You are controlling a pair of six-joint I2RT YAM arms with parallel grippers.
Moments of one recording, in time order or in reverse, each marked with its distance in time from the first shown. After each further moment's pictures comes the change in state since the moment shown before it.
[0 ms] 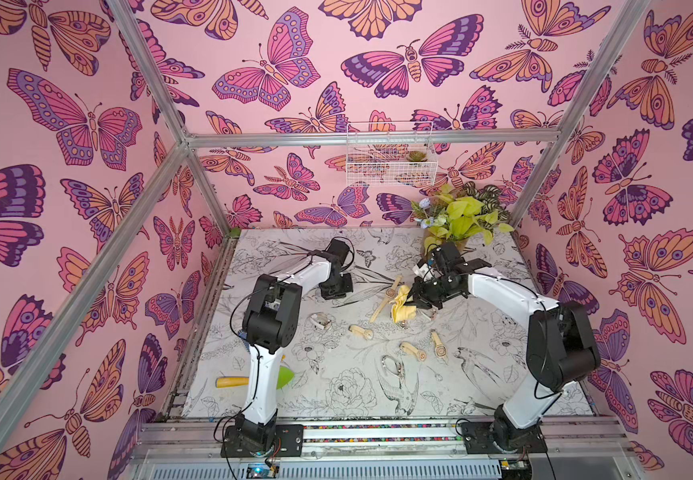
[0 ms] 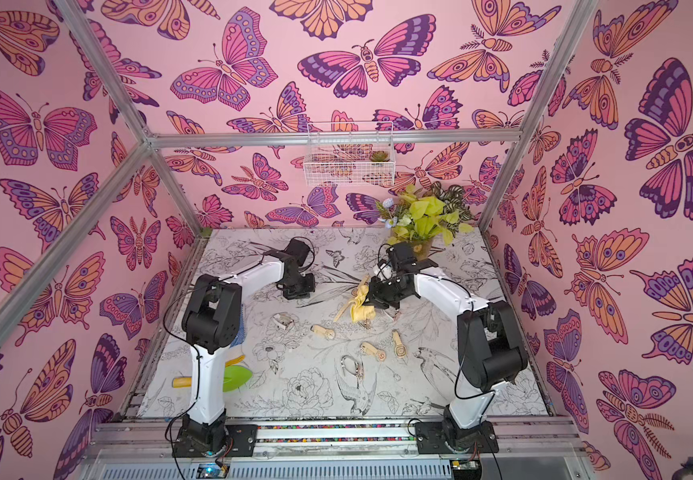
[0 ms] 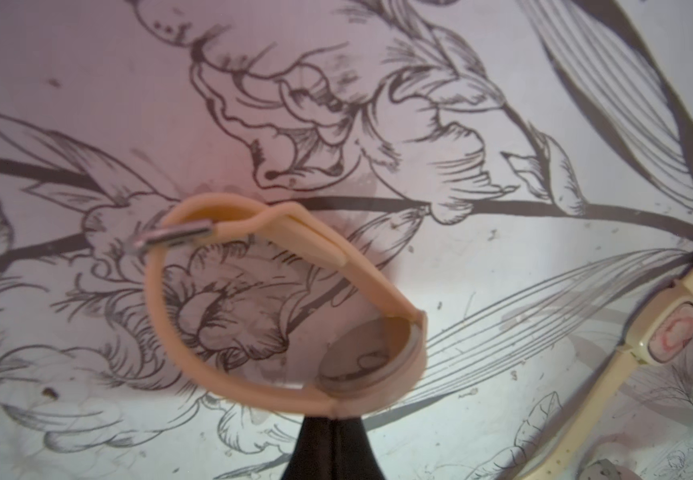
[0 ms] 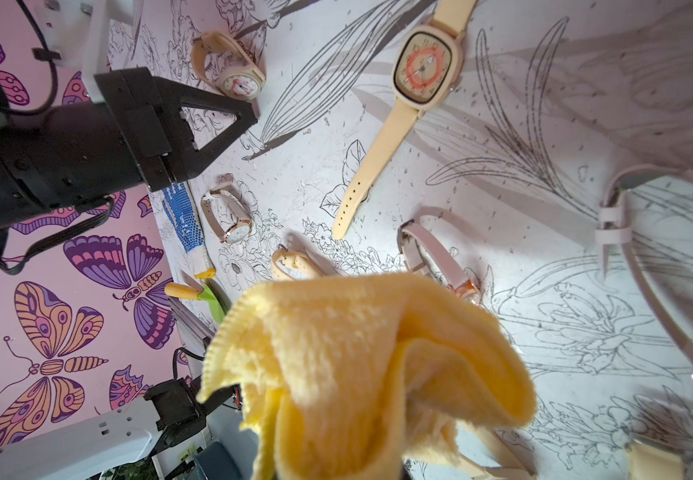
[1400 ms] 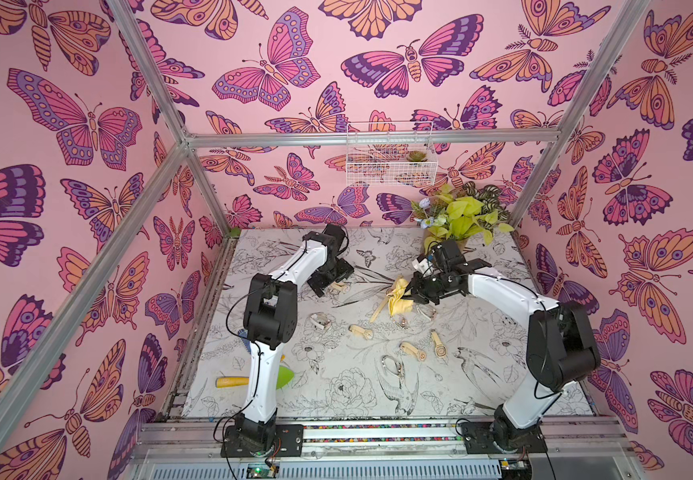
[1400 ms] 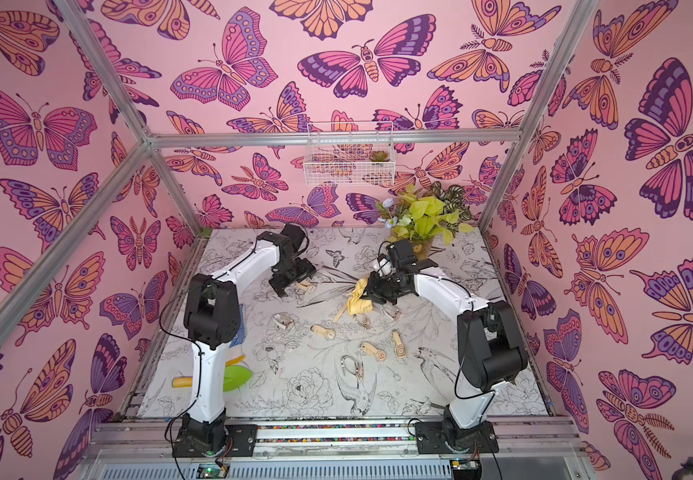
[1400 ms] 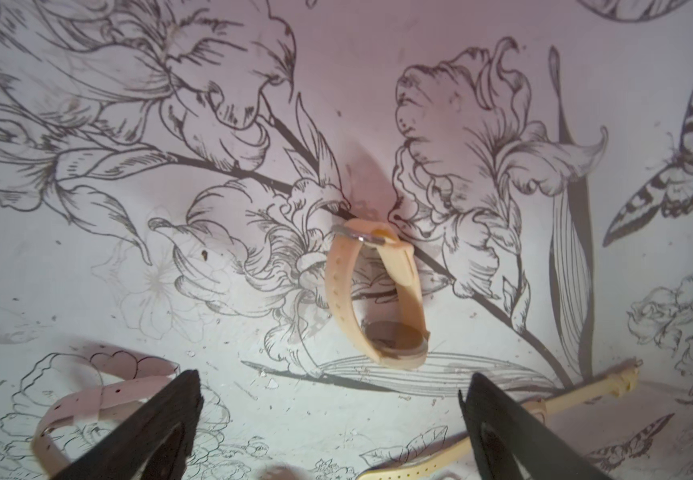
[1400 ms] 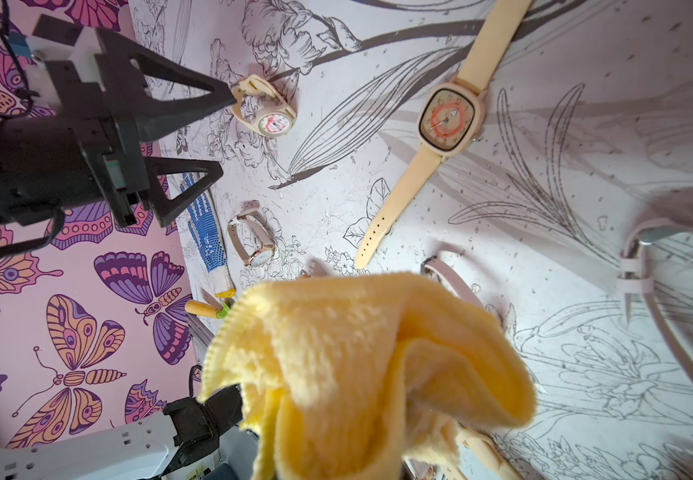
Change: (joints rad) left arm 0.043 0.066 0.286 -0.315 -0.082 -0.541; right arm 0.000 0.000 0.000 0.098 -0.008 0.053
